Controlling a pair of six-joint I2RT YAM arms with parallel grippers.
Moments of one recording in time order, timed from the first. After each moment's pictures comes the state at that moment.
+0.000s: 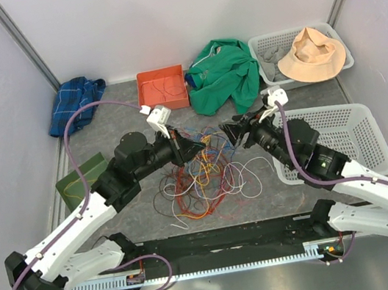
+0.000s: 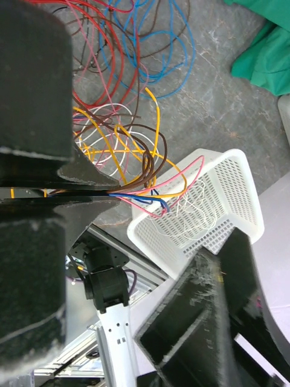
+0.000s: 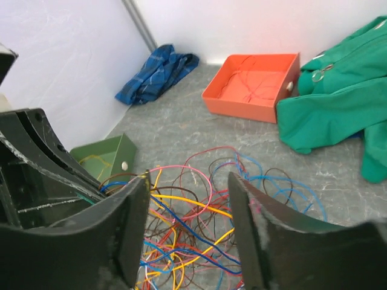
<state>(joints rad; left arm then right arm) -0.79 0.99 0.90 -0.07 0.22 -0.56 0.87 0.85 0.83 0.04 0.30 0.38</state>
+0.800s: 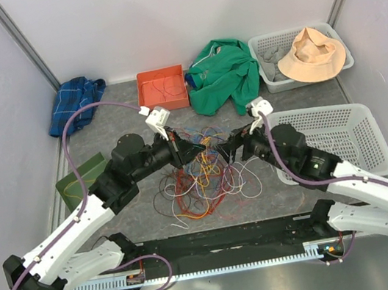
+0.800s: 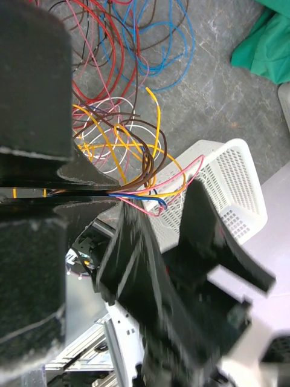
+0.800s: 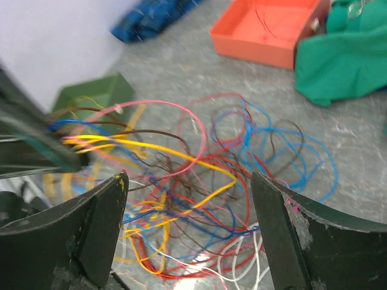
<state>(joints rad) -0.79 0.96 0.88 -0.07 0.25 -0.56 0.87 0.86 0.76 -0.05 0.18 0.38</state>
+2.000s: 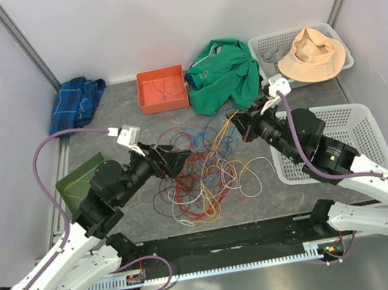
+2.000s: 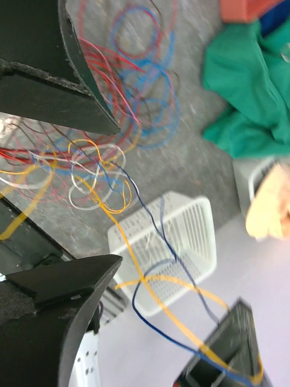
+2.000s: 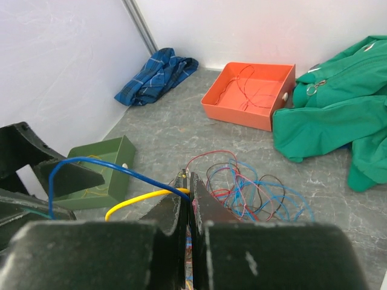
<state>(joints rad) -0.79 0.70 0.76 -0.15 -0.03 -0.54 0.87 0.88 1.00 -0.11 0.30 0.34</state>
